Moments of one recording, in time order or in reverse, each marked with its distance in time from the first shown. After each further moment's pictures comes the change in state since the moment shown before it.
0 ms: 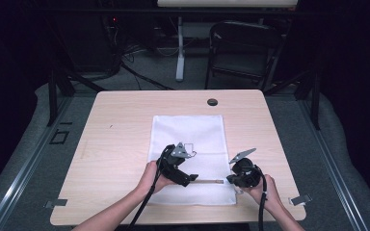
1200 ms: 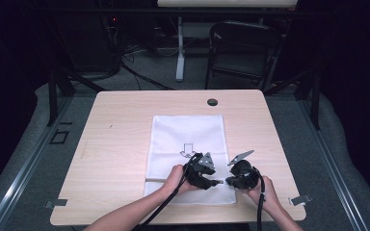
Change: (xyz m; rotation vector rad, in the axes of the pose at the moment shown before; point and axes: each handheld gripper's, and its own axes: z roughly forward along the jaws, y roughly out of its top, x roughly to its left) left arm -0.026 0.021 0.076 0.034 -0.172 0.134; right arm 0.000 -0.004 0.011 0.014 0.013 -0.002
